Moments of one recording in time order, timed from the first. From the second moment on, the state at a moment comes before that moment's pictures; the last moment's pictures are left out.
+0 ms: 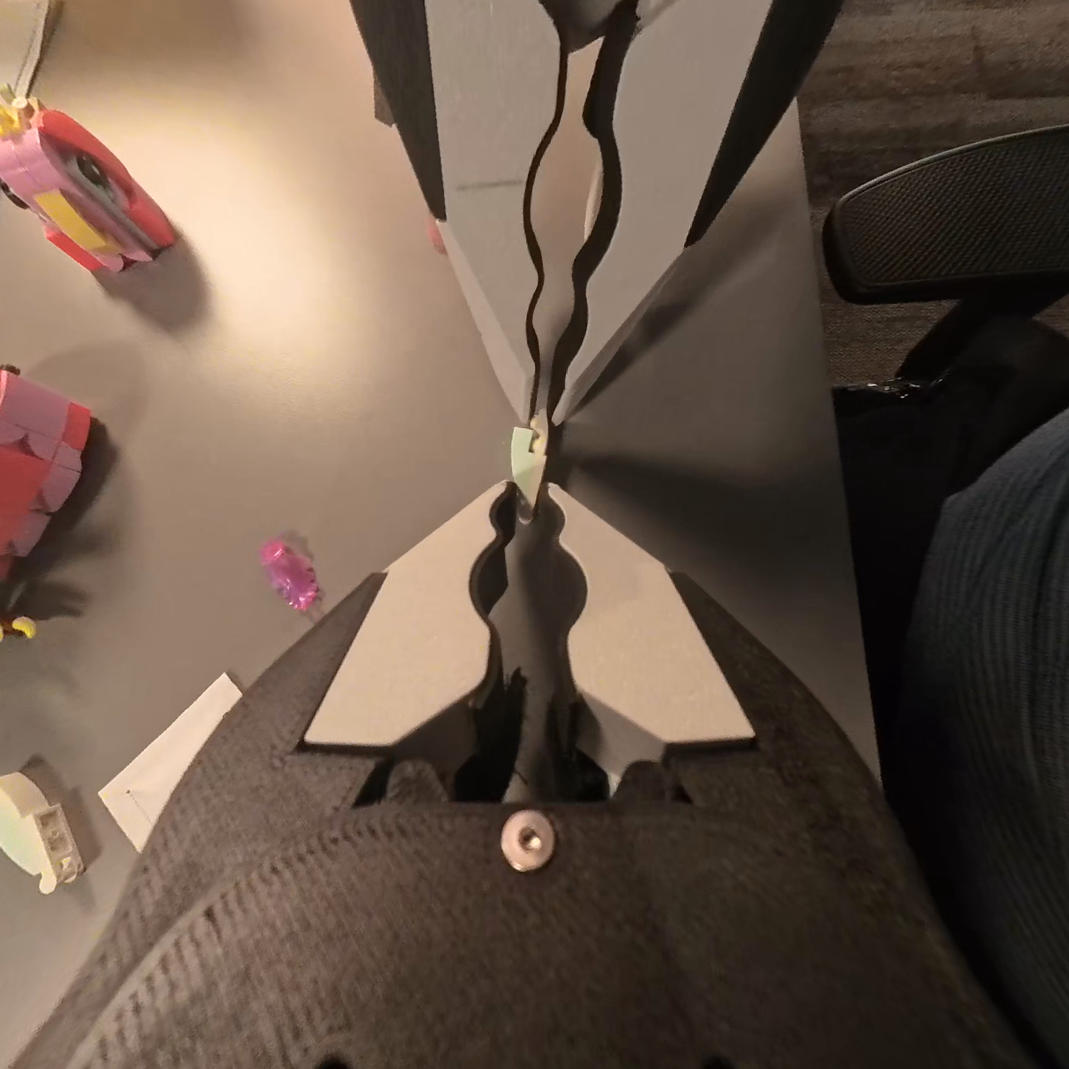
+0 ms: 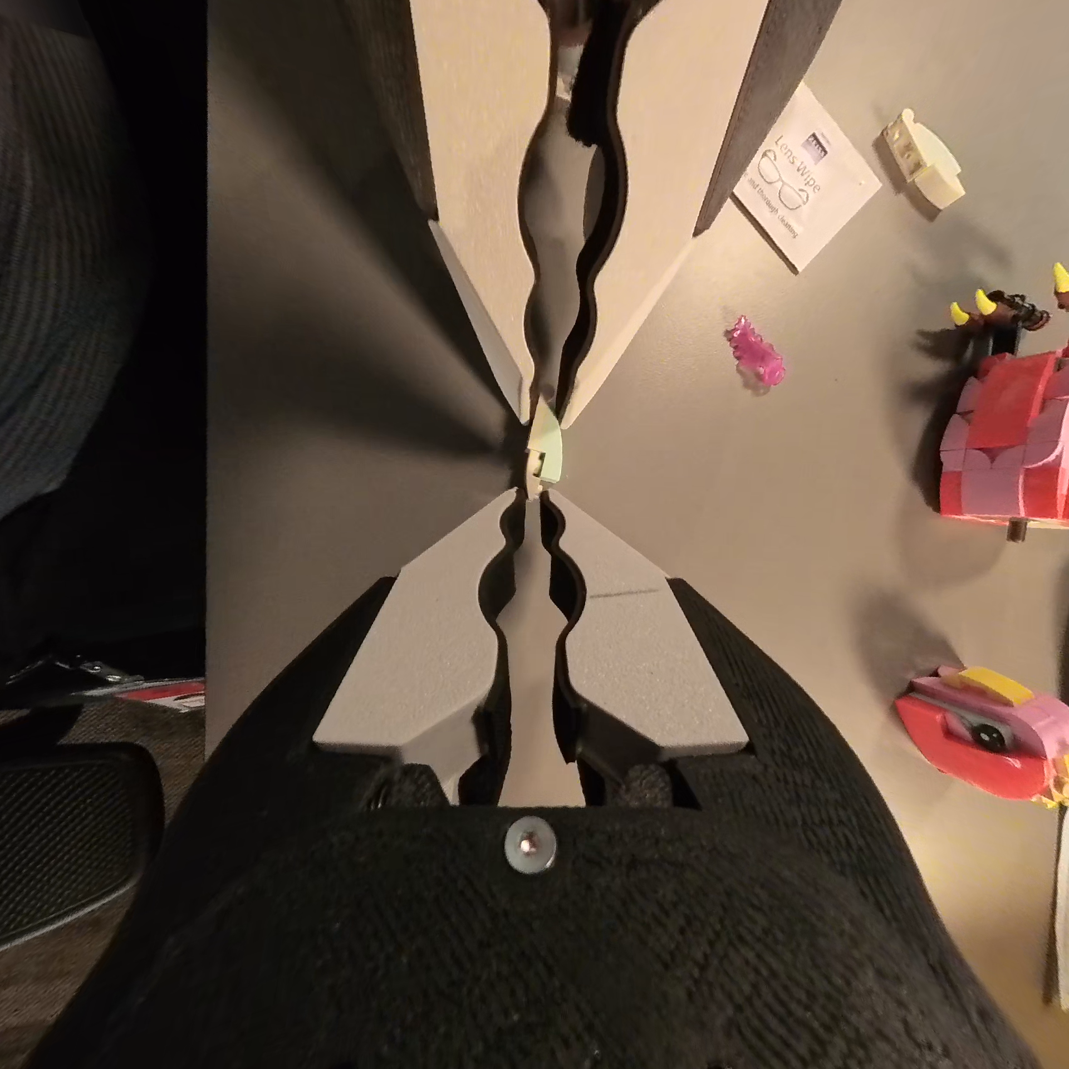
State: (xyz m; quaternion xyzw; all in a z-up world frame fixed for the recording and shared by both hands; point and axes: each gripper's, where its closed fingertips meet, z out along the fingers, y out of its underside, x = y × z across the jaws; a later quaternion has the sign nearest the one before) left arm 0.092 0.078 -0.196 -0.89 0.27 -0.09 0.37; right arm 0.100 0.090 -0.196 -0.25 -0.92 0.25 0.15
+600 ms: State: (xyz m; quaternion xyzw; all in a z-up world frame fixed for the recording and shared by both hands) left arm 0.092 0.078 -0.196 -0.89 0.25 -0.10 0.36; right arm 0.097 0.087 -0.193 -0.27 -0.91 0.28 0.16
